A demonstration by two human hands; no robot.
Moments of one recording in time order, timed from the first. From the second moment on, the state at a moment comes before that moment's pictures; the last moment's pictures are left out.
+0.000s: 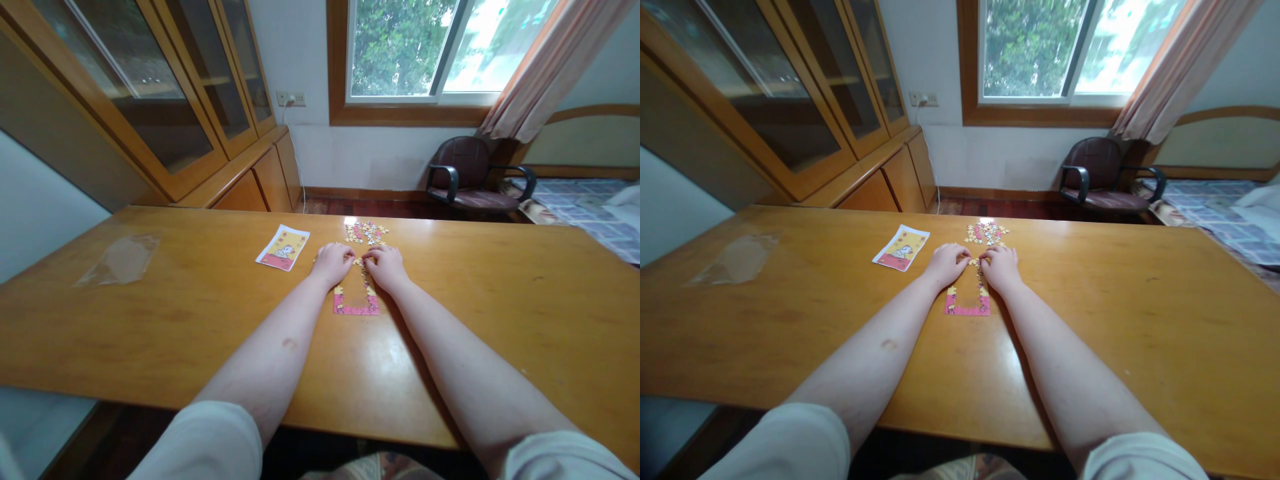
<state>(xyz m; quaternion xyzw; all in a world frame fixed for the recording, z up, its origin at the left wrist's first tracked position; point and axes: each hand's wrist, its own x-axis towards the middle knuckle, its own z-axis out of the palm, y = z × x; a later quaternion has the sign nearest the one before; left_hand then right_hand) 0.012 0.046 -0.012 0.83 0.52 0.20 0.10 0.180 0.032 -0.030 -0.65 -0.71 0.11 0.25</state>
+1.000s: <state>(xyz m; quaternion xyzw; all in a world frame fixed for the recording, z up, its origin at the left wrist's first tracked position) 0.010 0.043 -0.014 0.86 0.46 0.17 0.12 0.183 0.033 -0.034 -0.64 -0.71 0.11 0.26</state>
